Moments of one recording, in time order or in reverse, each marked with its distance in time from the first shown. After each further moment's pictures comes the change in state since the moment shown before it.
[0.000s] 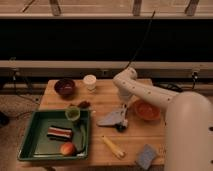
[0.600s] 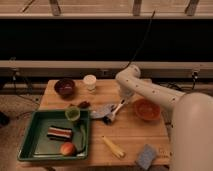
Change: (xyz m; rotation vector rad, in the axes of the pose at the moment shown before) arm 0.011 0.000 -0.039 0.076 -0.003 0.044
